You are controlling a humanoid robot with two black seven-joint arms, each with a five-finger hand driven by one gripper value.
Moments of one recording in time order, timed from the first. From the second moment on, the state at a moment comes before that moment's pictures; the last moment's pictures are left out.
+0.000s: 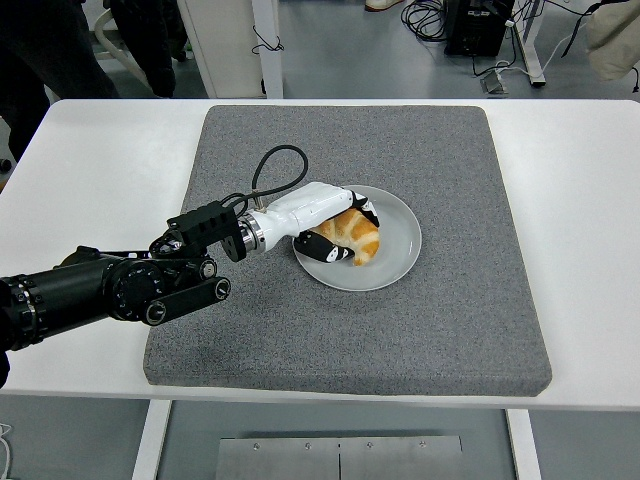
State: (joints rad) left arm -1.07 0.16 0.10 -0.87 1.19 0.35 -0.36; right arm -0.12 0.00 0.01 0.13 -0.10 0.03 0.41
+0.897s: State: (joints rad) left arm -1.06 0.14 0.09 -0.87 1.07 0.35 -0.38; right arm -0.12 0.00 0.01 0.13 -0.10 0.03 0.41
